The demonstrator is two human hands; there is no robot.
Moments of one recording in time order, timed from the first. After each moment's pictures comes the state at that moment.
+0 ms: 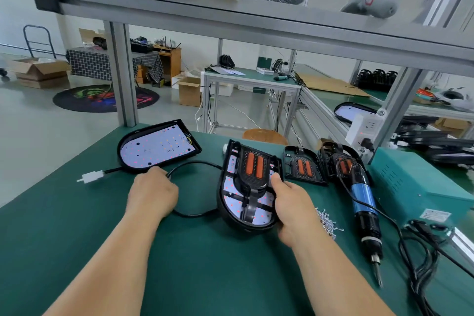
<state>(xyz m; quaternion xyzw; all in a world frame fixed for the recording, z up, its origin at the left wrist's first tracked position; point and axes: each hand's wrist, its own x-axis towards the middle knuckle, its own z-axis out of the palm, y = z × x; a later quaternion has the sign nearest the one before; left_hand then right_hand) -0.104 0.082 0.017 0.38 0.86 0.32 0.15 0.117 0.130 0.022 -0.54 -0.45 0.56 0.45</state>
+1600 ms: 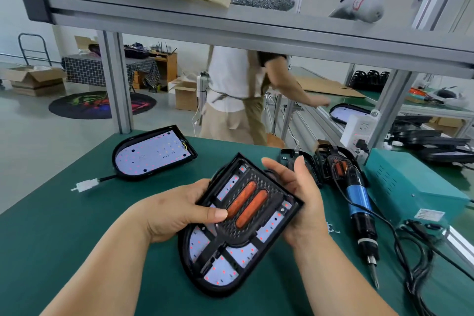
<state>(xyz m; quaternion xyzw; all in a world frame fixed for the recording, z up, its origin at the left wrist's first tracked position) -0.071 0.054 0.047 0.54 0.44 0.40 0.59 0.130 0.118 0.042 -0.26 -0.35 0.72 0.54</state>
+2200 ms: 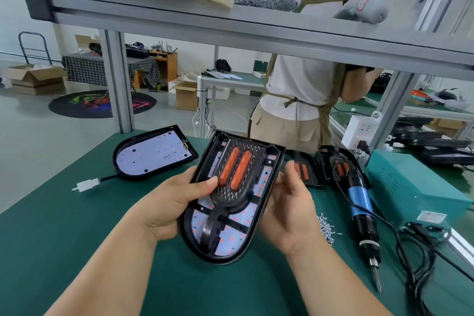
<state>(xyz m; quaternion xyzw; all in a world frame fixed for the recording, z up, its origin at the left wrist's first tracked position) -0.068 0.060 0.046 0.40 0.39 0.55 0.62 0.114 0.112 0.044 -0.23 -0.30 0.77 0.51</state>
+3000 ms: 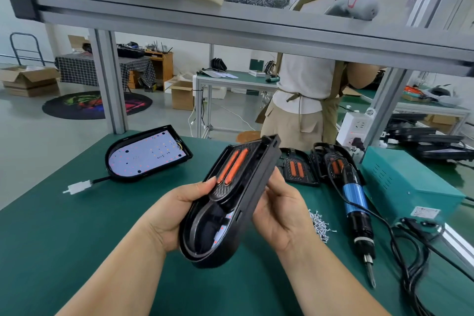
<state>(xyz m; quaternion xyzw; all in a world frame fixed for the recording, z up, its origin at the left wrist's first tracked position) -0.048 0.064 0.038 0.32 0.33 0.53 0.71 0.114 0.113 0.042 -0.13 -0.24 0.82 0.50</state>
